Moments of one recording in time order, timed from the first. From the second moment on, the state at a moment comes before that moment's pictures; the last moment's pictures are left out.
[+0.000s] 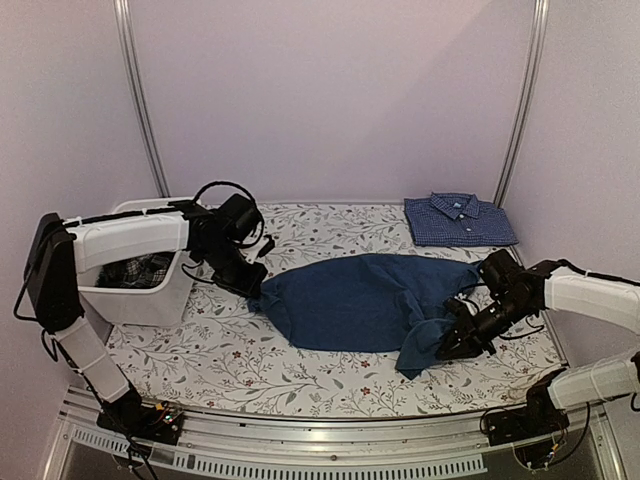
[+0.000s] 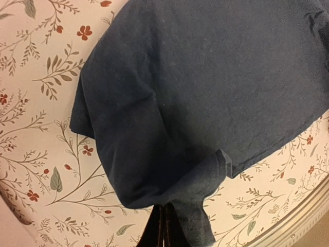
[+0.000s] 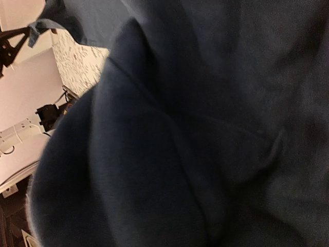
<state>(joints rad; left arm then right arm) -0.65 1.67 1.25 -0.82 0.07 -0.24 0.41 1.20 0.62 -0.78 -0.82 0.54</state>
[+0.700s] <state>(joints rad) -0.59 1.48 1.68 -0.70 0.17 -0.16 0.38 1.22 1.61 -0.70 -0.53 0.45</state>
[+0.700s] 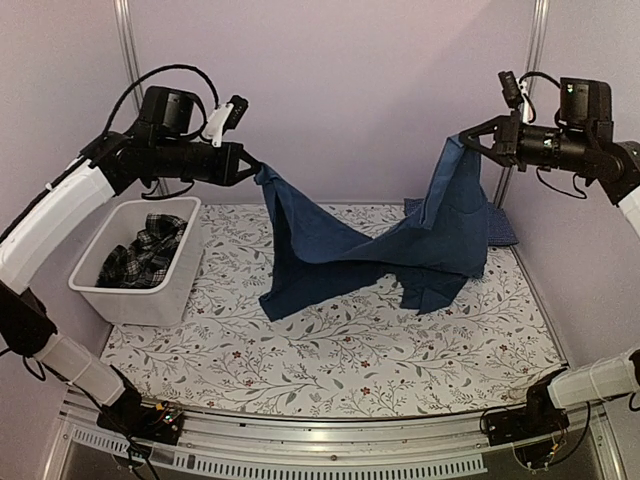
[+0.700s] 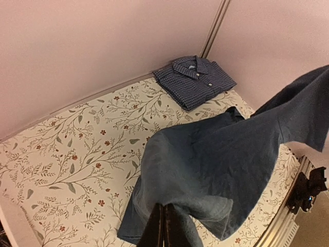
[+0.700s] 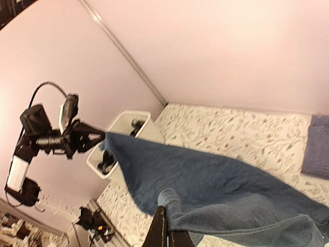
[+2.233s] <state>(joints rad) -0.16 1.78 2.17 0.02 0.52 -0.38 -0.02 1.86 2.29 0.22 -0.61 0.82</state>
